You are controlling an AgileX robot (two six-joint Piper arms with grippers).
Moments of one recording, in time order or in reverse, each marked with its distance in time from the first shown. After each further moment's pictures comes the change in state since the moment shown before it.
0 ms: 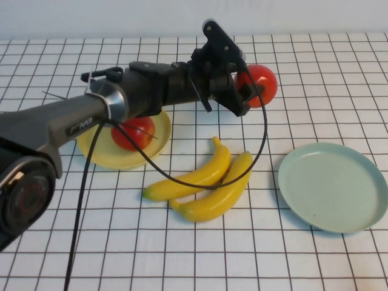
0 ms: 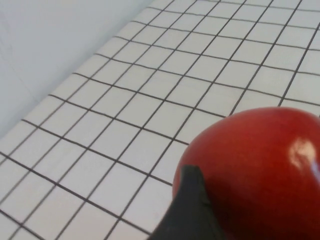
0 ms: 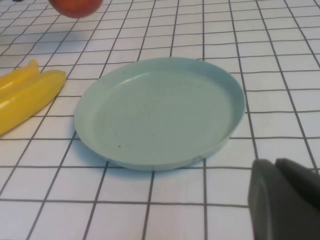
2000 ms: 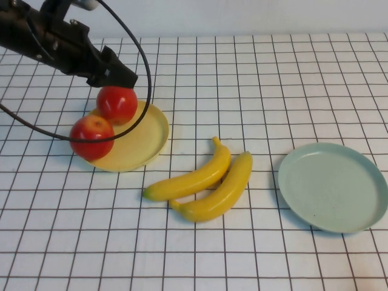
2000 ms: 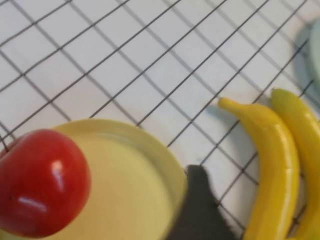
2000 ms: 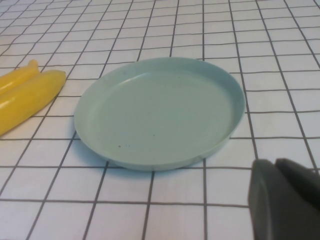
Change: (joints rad) right arm 0.000 0.000 0.000 0.000 0.000 0.000; left arm 0.420 -0.350 -0.001 0.869 0.707 -1.062
